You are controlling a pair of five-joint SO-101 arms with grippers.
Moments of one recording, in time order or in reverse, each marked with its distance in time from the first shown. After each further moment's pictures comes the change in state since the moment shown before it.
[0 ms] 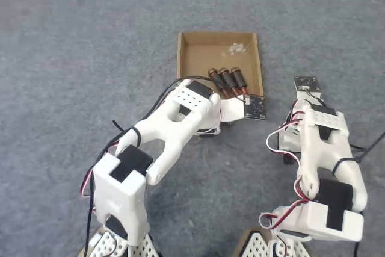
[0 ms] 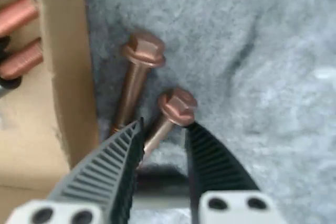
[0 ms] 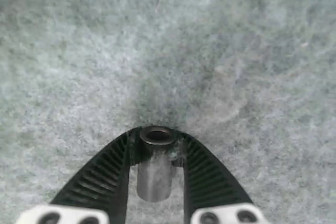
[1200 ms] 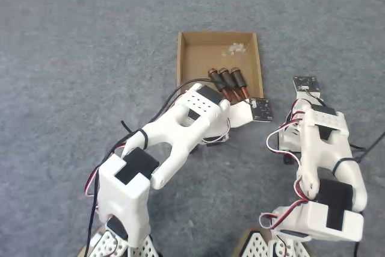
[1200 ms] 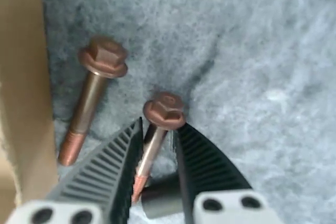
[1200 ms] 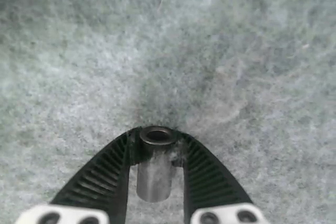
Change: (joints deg) left arm 4.0 0.5 -0.7 4.7 11.3; right arm 0.0 0.0 0.0 0.0 0.6
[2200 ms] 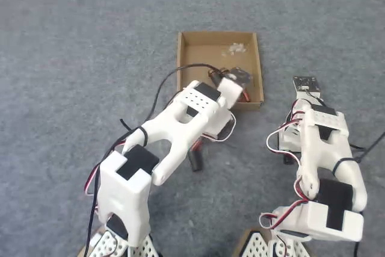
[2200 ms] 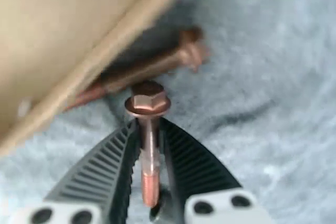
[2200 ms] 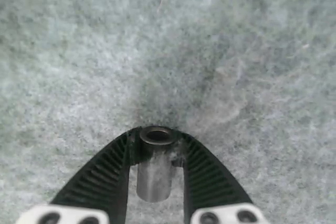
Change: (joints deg) left arm -1.6 1.8 -1.8 -0.5 43.0; right arm 0.0 0.0 0.0 0.0 0.0
